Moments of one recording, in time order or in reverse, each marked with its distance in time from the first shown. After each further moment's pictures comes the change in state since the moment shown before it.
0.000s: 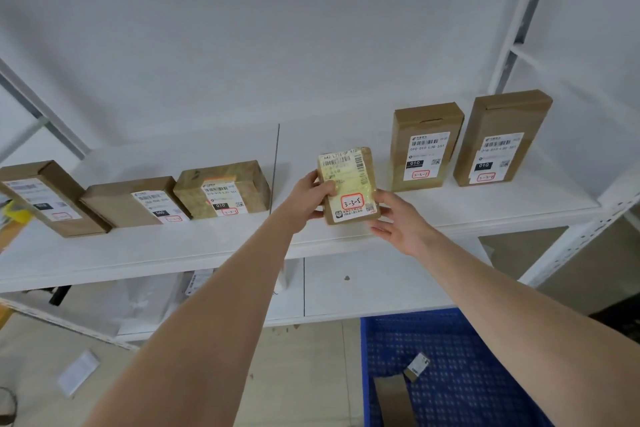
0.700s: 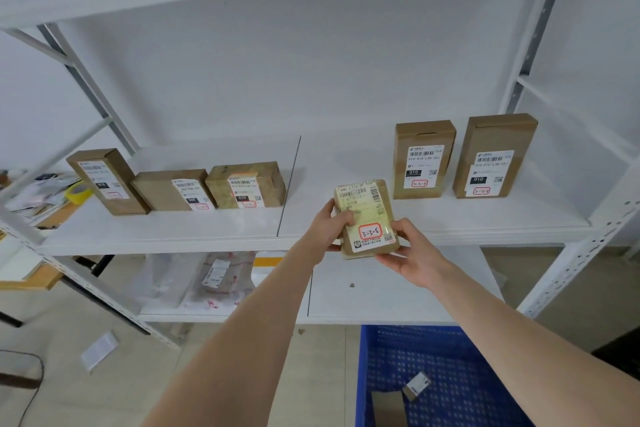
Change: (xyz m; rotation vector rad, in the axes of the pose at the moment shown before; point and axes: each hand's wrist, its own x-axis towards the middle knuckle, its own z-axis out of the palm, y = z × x) left_hand -0.089 -0.025 0.058 -0.054 0.105 -0.035; right_hand -0.077 0.028 -0.035 0.208 -0.070 0.080
